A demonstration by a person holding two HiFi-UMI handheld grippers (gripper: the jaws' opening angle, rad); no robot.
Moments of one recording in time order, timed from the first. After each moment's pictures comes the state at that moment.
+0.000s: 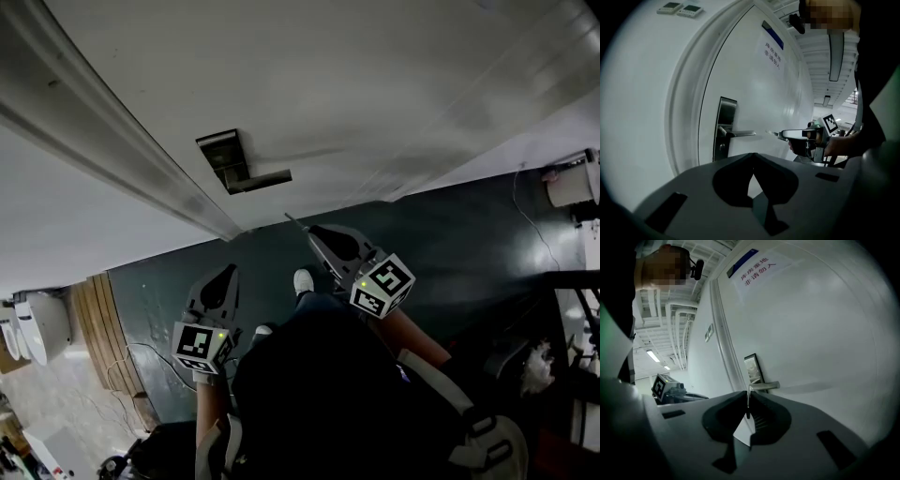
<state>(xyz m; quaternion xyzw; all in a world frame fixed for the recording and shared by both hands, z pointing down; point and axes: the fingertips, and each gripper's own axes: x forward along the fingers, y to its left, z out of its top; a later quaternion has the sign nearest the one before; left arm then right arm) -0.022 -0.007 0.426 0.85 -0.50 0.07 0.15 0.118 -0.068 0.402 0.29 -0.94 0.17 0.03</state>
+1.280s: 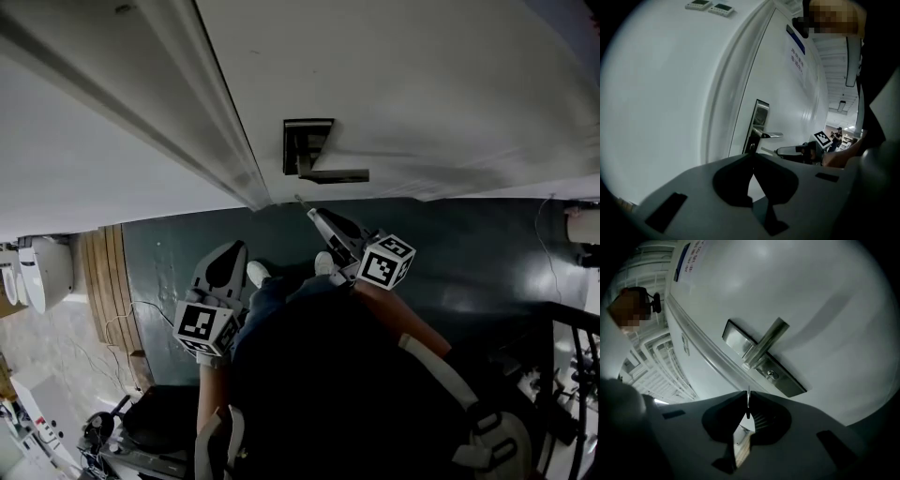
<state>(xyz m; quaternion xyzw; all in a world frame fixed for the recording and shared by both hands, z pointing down) -0.127 -0.031 0.446 0.81 -0.56 0.06 0.19 0.007 -0.113 0.488 0.23 -0.88 0.42 -0.03</state>
